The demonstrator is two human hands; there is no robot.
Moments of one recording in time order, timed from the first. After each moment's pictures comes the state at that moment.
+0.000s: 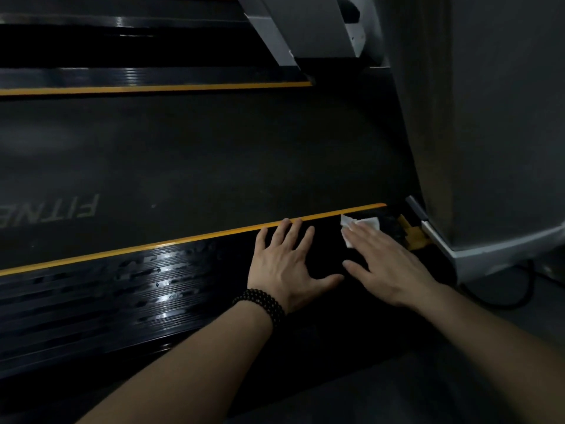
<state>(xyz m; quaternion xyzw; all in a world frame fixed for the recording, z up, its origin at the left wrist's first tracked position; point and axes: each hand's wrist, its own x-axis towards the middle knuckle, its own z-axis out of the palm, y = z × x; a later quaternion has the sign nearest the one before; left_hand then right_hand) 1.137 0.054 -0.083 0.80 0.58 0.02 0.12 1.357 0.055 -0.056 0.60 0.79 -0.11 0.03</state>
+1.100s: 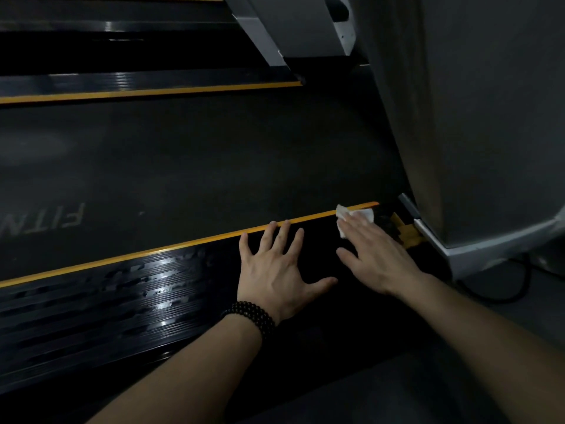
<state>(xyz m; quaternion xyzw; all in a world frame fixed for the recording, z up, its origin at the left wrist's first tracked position) 1.139 0.048 -0.080 0.80 0.60 0.02 0.11 1.354 0.072 -0.055 0.62 0.77 -0.14 0.00</state>
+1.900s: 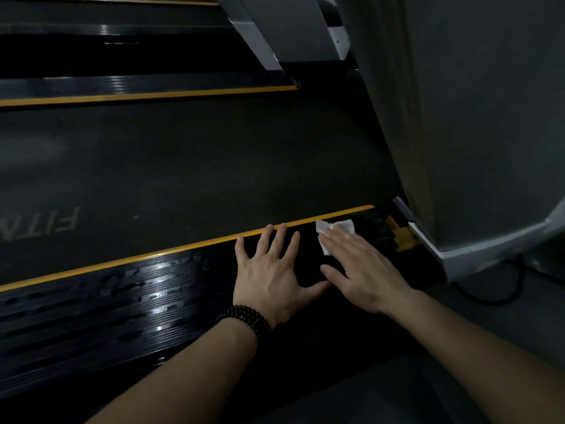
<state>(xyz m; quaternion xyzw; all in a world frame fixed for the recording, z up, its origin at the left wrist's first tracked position) 1.138 0.048 -0.080 0.80 0.59 0.02 0.10 1.342 0.054 -0.062 0.57 0.81 -0.13 -0.01</state>
